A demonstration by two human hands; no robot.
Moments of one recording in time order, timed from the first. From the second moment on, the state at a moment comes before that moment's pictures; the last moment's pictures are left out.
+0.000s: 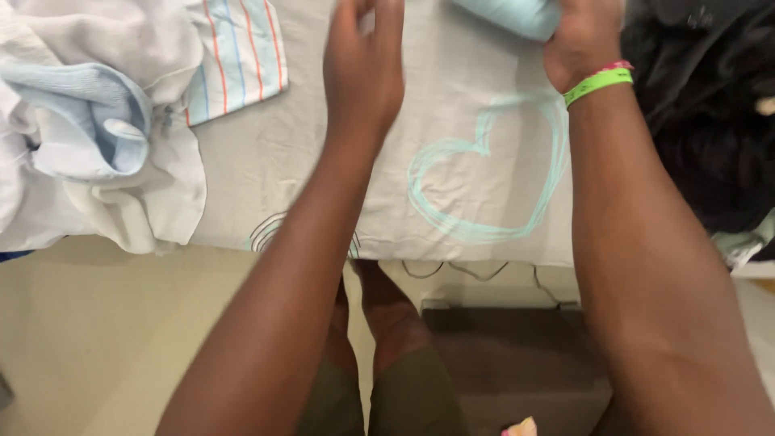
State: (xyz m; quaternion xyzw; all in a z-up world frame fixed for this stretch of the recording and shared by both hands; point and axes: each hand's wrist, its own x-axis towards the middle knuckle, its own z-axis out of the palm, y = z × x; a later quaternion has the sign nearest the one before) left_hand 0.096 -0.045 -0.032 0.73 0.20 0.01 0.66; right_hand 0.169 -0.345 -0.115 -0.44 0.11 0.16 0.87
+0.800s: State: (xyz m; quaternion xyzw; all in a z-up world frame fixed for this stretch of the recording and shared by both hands) left_hand -0.100 0.164 0.013 0.54 0.52 0.01 0.66; right_hand -0.090 0.013 0.027 -0.79 0.08 0.23 0.56
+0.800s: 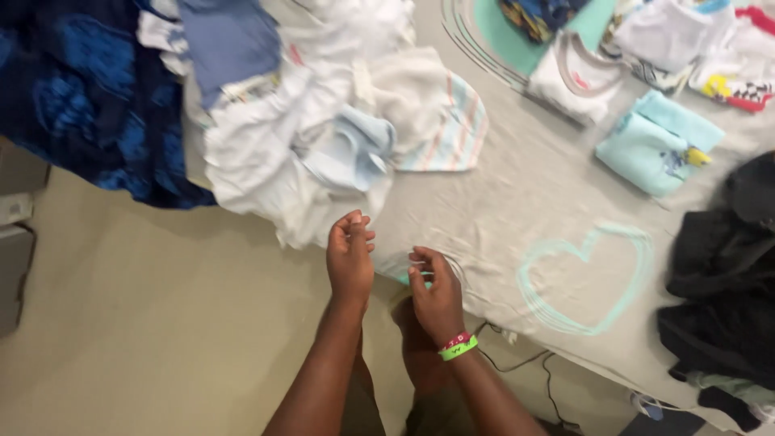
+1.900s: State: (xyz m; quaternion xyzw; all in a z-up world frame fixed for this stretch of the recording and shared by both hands) left_hand -0.095 0.355 0.105 0.84 0.30 0.11 0.43; right_hand 0.009 0.233 0.141 -0.38 0.26 0.32 0.83
